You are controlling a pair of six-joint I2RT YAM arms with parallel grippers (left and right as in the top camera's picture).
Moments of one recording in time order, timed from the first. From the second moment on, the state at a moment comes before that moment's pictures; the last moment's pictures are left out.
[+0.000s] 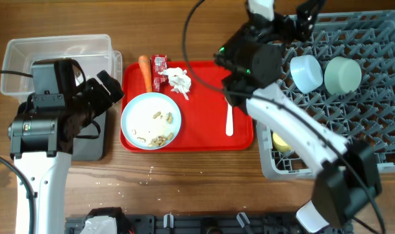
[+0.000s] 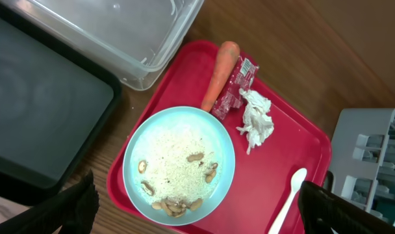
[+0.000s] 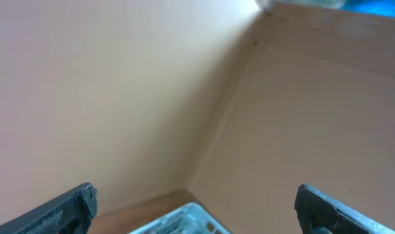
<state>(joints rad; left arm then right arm) 0.03 1.17 1.28 -1.05 0.08 -0.61 0.62 1.73 1.38 1.12 1.34 -1.18</state>
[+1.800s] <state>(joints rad) 0.03 1.17 1.28 -1.05 0.07 -0.61 0.40 1.59 1.48 -0.90 0.06 0.44</state>
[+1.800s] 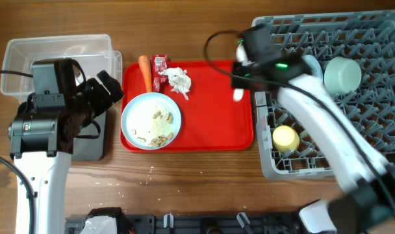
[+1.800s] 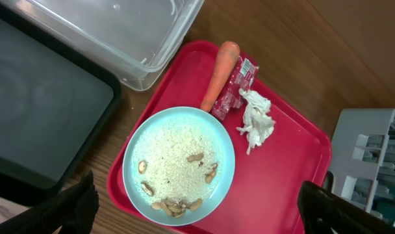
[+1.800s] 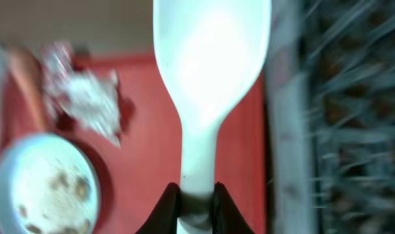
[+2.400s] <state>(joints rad) 0.03 1.17 1.28 -1.05 0.07 -0.61 0.24 1.78 1.48 -0.99 0.15 0.12</state>
